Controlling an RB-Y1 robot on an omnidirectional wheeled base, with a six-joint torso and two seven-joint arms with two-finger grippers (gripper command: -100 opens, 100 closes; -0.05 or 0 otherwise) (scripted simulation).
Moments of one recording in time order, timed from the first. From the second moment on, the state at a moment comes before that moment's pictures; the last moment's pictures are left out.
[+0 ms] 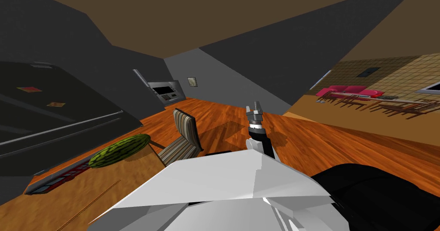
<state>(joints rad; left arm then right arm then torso) 0.90 0.37 0.16 -1.70 0.51 0.67 -0.65 0.51 0.00 0.03 -2.37 -0.06 -0.40 0.04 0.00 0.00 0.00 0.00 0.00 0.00</state>
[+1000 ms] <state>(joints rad) 0.84 0.35 0.13 -1.60 0.48 0.63 -0.62 0.51 0.00 0.03 -2.37 -0.06 -0.40 0.04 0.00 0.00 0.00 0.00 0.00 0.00</state>
